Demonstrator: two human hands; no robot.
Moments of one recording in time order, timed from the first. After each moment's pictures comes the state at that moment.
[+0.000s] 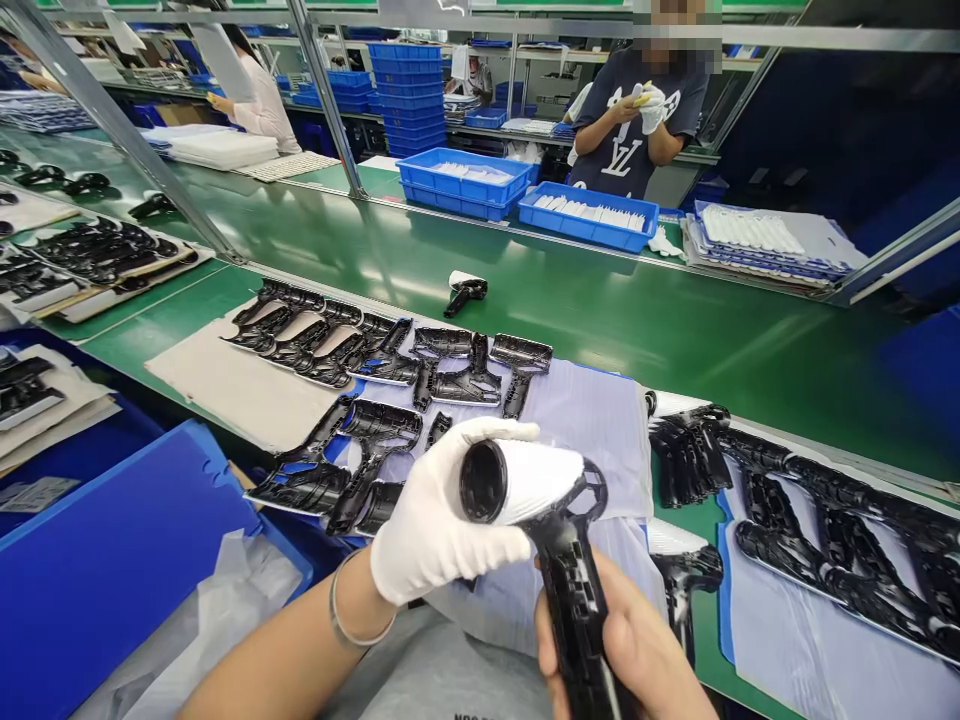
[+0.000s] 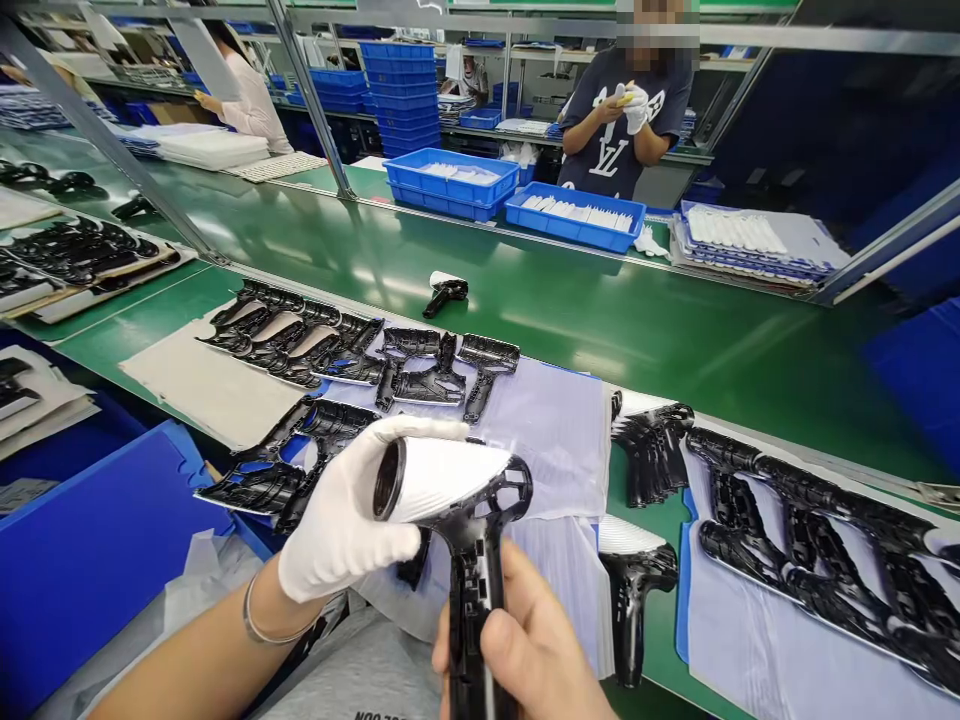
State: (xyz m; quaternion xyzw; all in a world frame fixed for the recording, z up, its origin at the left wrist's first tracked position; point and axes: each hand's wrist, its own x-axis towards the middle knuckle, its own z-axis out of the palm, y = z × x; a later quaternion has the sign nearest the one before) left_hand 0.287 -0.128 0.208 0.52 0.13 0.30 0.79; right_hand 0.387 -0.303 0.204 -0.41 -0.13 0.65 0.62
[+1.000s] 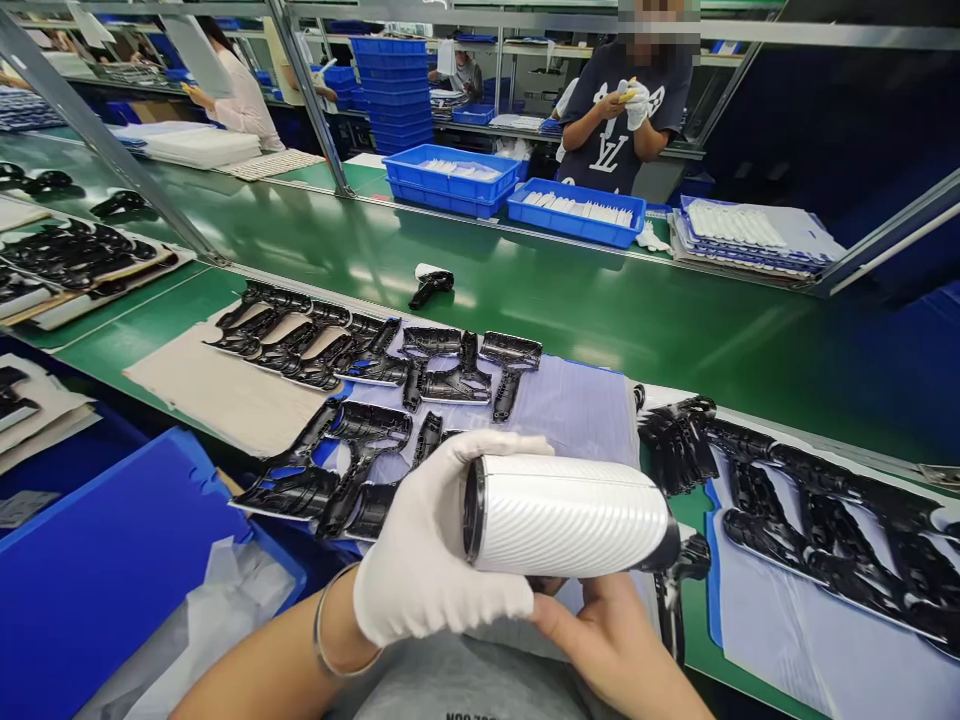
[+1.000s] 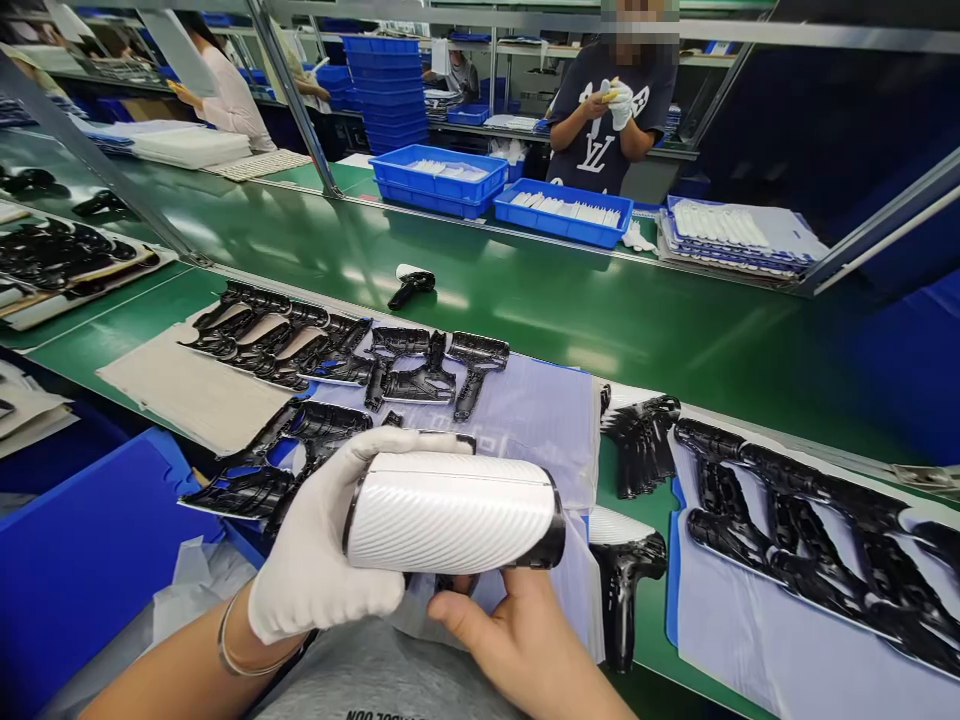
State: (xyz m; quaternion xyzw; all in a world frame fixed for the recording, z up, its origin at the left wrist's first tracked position) left_hand 0.286 -0.144 0.219 0.50 0.11 0.32 0.80; right_hand 0.403 -0.305 0.157 -0.71 -0.40 0.34 0.47
